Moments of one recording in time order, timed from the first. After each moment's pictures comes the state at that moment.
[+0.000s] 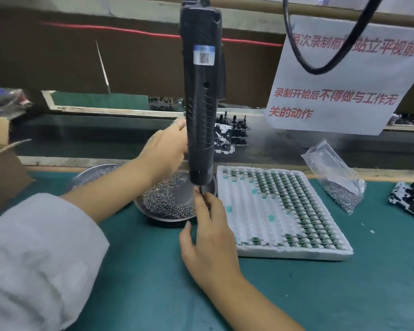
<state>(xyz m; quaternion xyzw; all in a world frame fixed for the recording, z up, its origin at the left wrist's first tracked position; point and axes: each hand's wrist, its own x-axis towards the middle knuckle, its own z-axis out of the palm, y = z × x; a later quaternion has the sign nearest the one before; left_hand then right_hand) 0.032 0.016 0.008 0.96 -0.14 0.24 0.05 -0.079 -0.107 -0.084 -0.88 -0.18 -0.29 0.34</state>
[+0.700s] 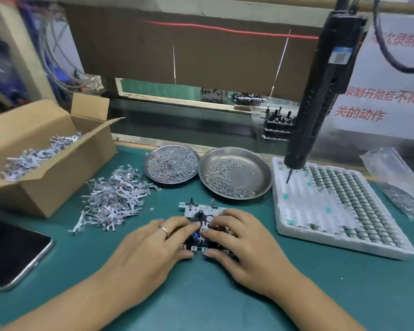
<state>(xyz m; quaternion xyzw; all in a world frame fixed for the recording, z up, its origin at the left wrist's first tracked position) -0.191 0.104 -0.068 0.97 -0.17 0.19 0.06 -0.111 -0.101 -0.087 -0.82 -0.50 -0.21 0.18</state>
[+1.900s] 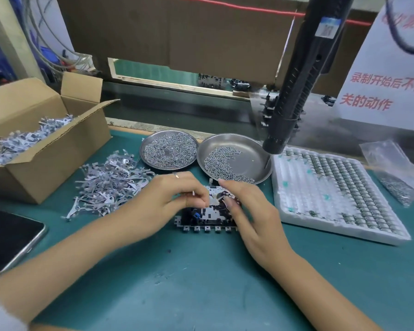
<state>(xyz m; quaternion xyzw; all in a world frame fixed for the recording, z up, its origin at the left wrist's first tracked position) -0.145 0.106 -0.034 0.87 -0.22 0.08 0.43 -0.106 -0.094 -0.082 -0.79 -0.38 -0.20 0.43</state>
